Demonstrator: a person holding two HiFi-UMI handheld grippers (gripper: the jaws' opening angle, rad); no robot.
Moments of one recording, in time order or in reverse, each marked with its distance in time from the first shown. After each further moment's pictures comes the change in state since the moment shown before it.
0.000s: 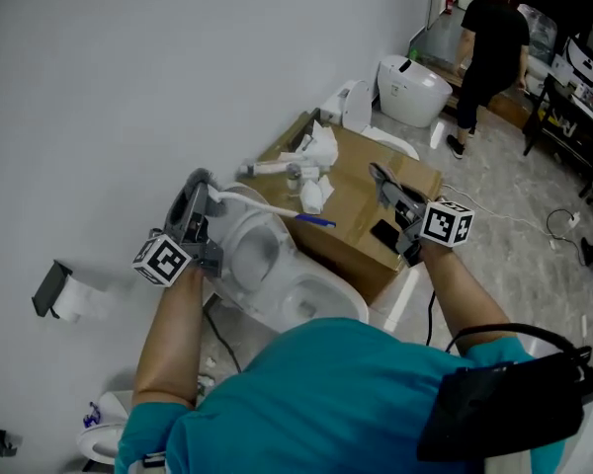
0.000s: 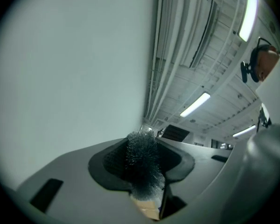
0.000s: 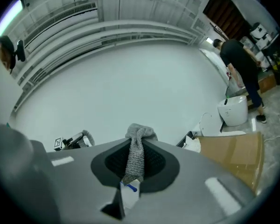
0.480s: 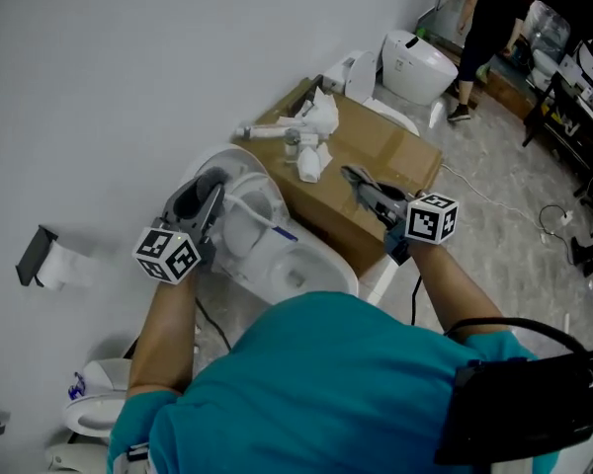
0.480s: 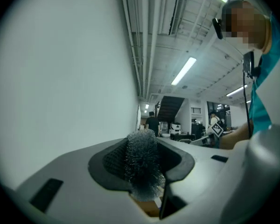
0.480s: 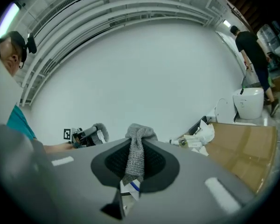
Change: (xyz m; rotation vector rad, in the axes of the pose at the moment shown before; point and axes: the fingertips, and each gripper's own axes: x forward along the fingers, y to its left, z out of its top) left arm -0.038 -0.005 -0.073 0.310 0.274 0.004; right arm 0.020 0.049 -0.074 -0.047 0.213 0.144
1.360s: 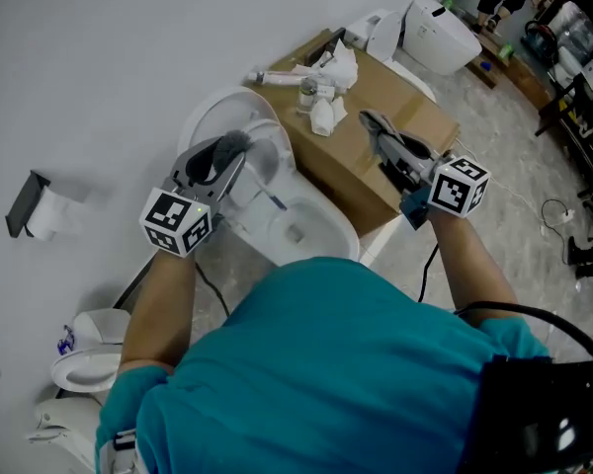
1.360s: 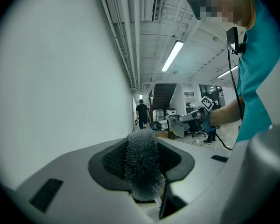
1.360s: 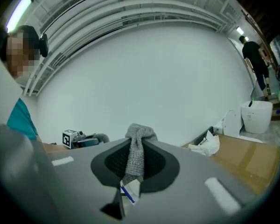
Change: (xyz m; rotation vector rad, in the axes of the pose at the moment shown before) left arm -0.014 -0.028 -0.030 0.167 0.127 -0.033; right arm 0.010 0.032 0.029 -0.124 -0.009 0.045
